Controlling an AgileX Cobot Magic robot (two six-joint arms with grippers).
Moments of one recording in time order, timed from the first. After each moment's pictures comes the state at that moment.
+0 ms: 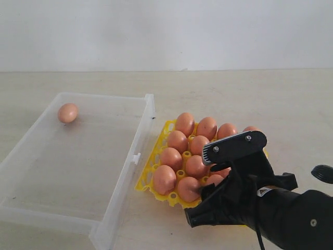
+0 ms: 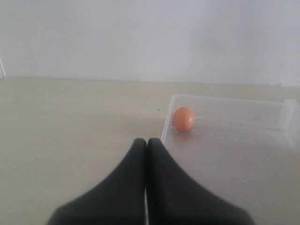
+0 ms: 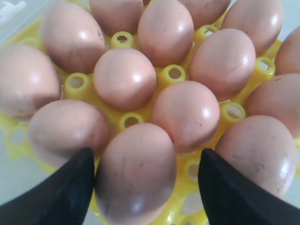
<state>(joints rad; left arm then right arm) 0.07 0.00 0.00 -0.03 0.23 0.02 0.99 1.55 -0.44 1.24 -0.48 -0.75</state>
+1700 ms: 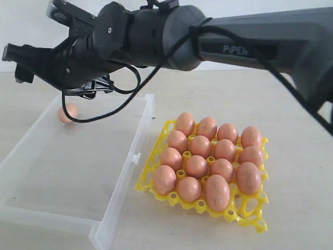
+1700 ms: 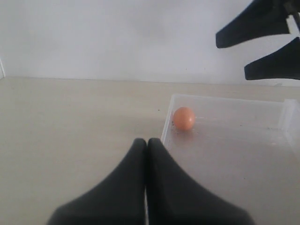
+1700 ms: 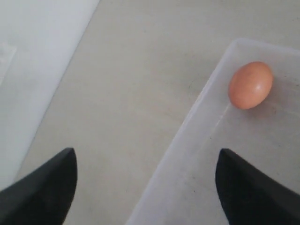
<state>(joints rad) 0.07 0.00 0.00 -0.03 0.23 0.02 0.85 2.15 -1.84 0.58 0.36 0.18</state>
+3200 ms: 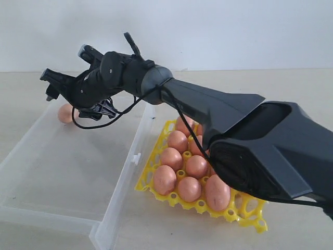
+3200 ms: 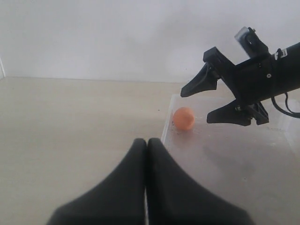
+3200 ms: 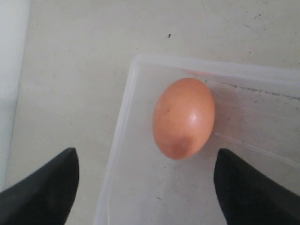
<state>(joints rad) 0.07 0.00 0.00 -0.03 0.23 0.02 0.76 2.68 -2.47 0.50 0.58 0.51</state>
